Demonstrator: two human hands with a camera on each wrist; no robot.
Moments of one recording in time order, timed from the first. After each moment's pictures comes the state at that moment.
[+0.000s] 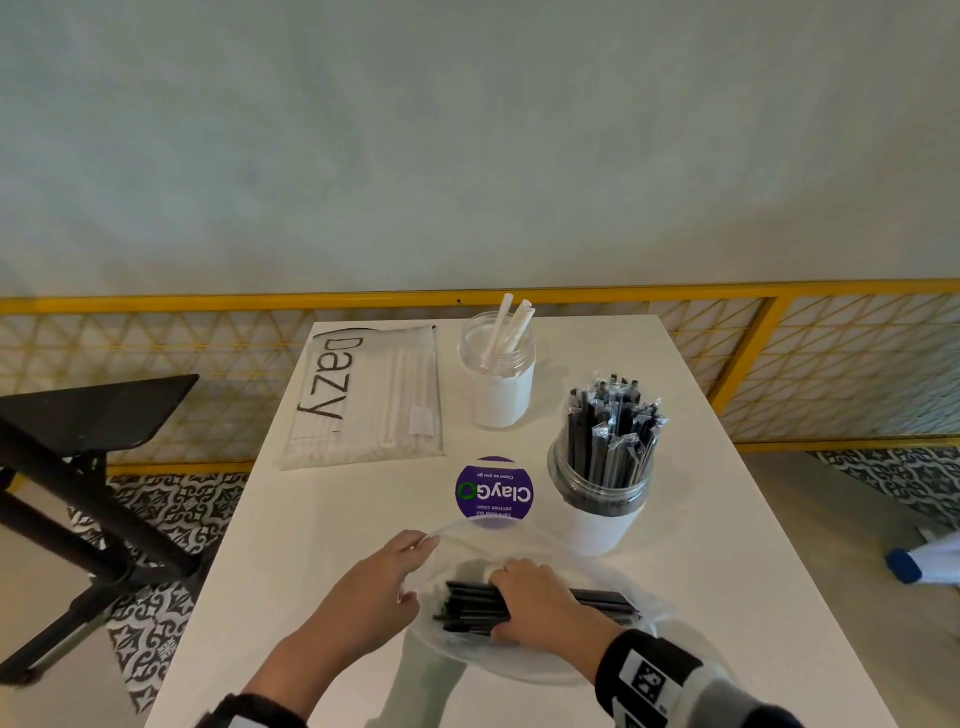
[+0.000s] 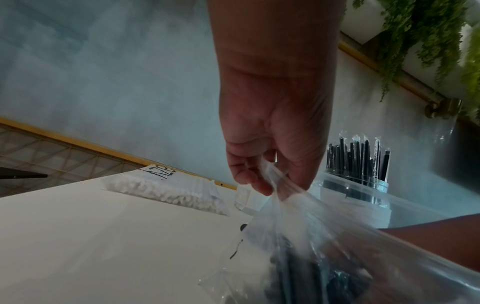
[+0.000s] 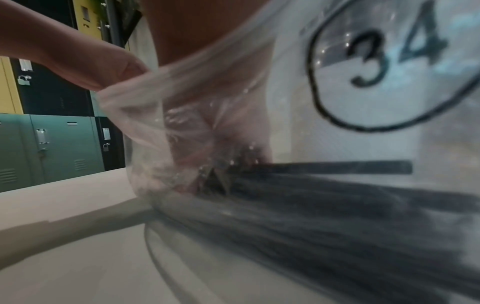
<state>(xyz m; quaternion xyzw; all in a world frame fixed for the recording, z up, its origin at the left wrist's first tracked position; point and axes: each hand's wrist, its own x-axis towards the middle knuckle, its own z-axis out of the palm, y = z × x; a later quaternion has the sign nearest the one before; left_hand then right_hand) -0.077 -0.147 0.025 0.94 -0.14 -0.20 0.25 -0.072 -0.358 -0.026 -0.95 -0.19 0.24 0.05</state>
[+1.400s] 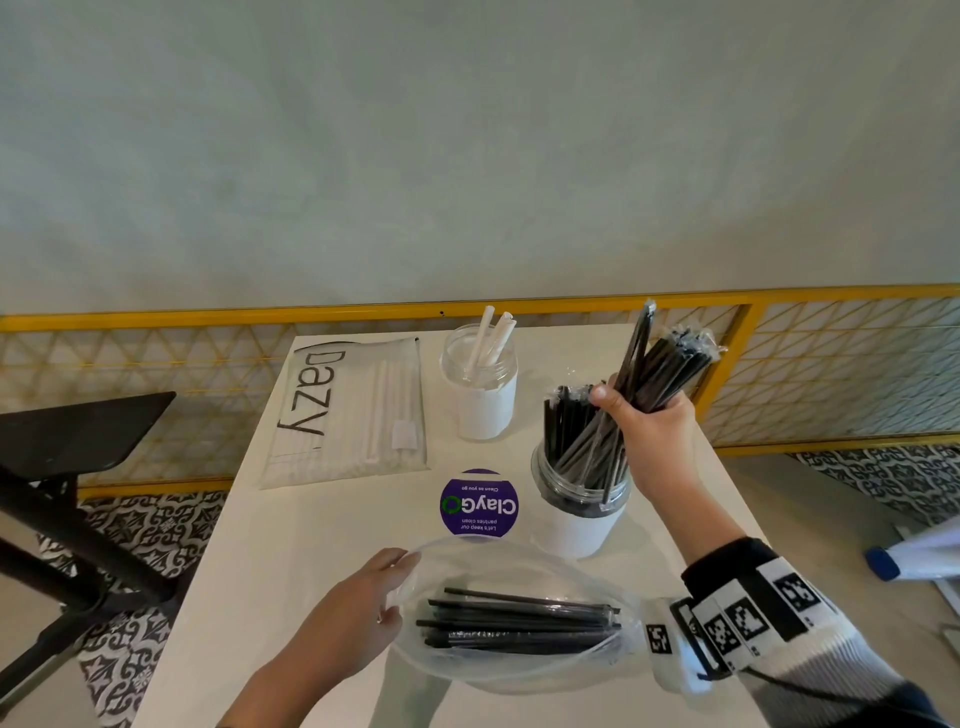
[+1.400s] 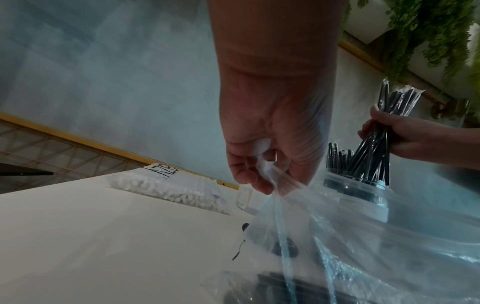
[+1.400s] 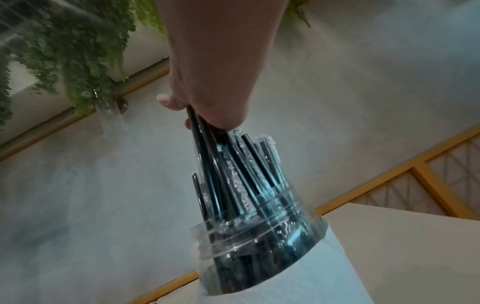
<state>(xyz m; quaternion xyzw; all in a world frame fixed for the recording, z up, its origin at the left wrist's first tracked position) -0.075 -0.147 0.023 0.93 -0.15 -0.20 0.26 -0.006 -0.453 0.125 -0.69 0.09 -0.23 0.68</state>
